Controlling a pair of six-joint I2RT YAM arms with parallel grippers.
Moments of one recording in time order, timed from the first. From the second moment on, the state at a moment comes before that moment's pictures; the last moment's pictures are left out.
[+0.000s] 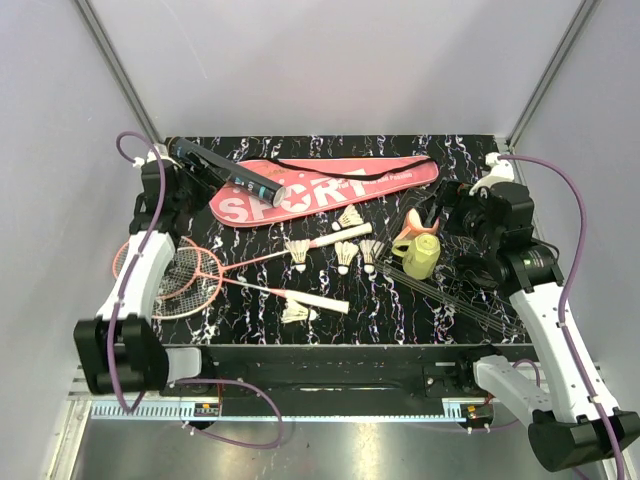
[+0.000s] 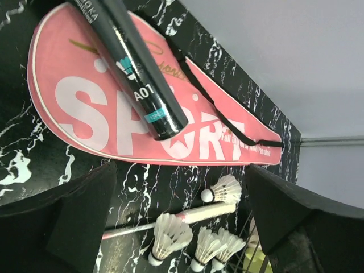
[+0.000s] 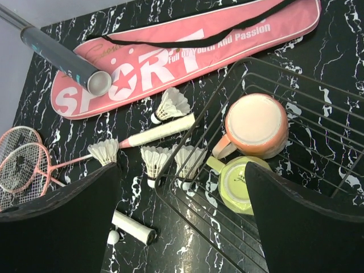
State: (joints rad) left arm 0.04 1.22 1.02 -0.20 0.16 -0.75; right arm 0.20 0.90 1.06 -0.51 -0.11 0.41
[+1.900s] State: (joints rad) left arm 0.31 2.49 1.71 0.53 0.41 -1.40; right arm 0.20 1.00 1.07 -0.48 -0.26 0.42
